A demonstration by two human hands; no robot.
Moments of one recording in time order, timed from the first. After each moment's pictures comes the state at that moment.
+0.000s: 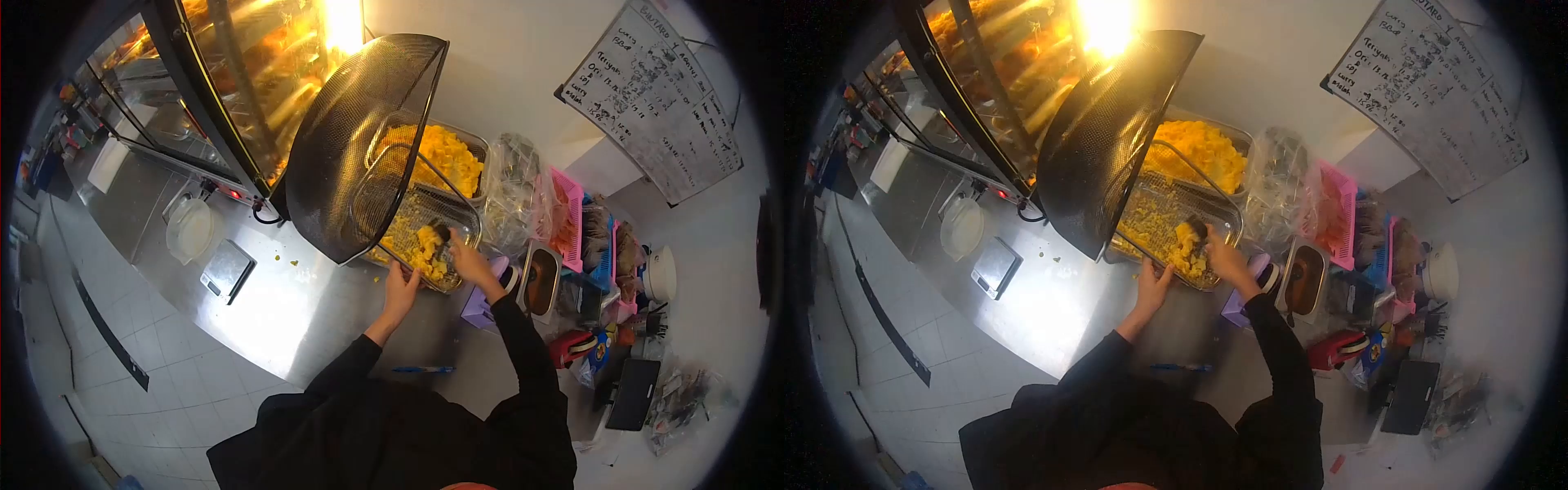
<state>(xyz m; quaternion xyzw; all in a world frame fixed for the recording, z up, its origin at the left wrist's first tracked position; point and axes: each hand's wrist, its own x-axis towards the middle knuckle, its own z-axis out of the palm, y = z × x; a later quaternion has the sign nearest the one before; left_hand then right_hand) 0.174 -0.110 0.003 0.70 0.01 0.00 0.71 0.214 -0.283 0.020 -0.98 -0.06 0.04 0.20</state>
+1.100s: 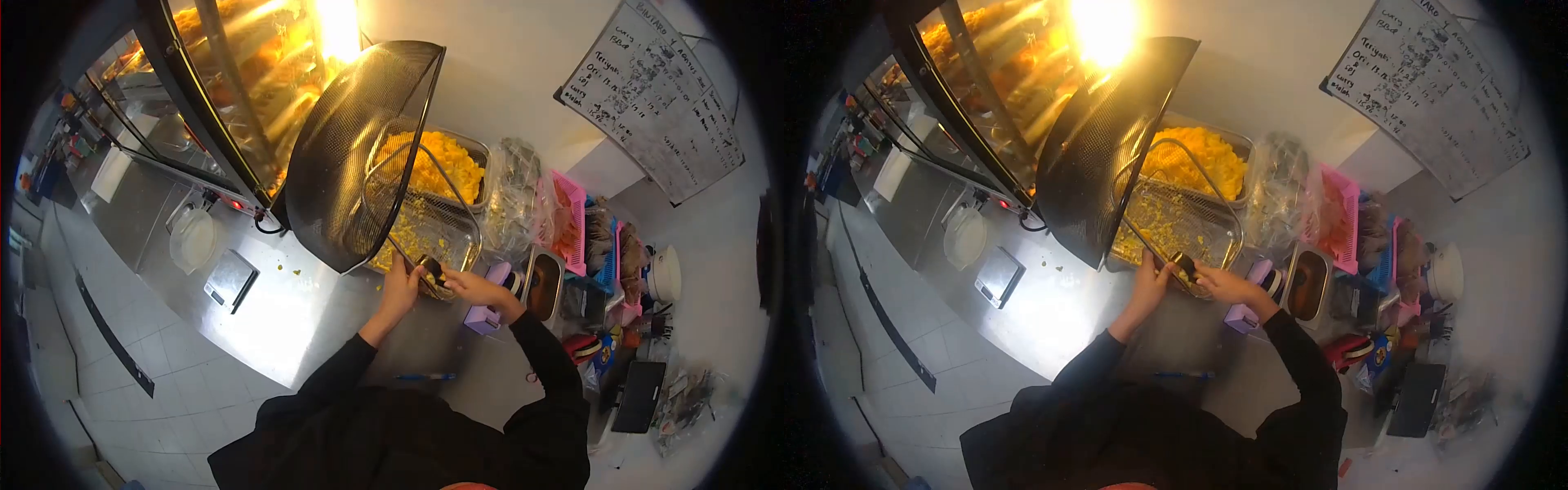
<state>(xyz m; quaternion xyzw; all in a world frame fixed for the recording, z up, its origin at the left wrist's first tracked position) 0.194 -0.100 0.032 0.76 -0.05 -0.01 0.65 0.192 -0.297 0.022 -0.87 -0.29 0.18 0.37</state>
